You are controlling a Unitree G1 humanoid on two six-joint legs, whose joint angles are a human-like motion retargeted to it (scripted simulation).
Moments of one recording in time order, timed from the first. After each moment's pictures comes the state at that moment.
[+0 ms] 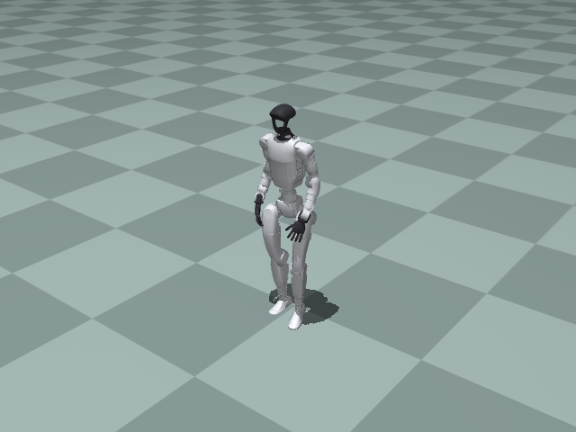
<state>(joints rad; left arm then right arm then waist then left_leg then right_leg) 0.18 0.16 -0.10 0.85 0.75 -0.20 -0.19 0.26 -0.14 0.07 0.81 -0.52 -0.07 0.25 -0.22 -0.01 -0.06 -0.41 -0.01 0.21 0.44 0.07 0.00 -0.07 0.01 -0.13 0.00 -0.03 -0.08</state>
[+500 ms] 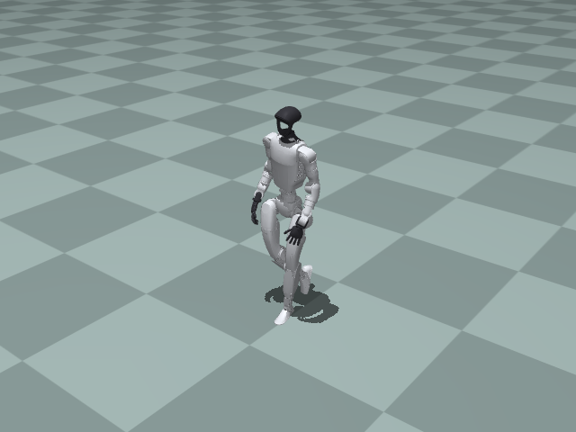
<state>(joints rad) 0.10 0.22 -0.06 0.88 0.78 -0.17 -0.39 0.20 -0.11 0.08 0.82 -0.57 -0.08 0.14 -0.10 0.00 -0.04 -0.28 0.02 0.23 0.13 -0.08 0.14 -0.12 0.19 -0.07 0.69 0.40 0.26</state>
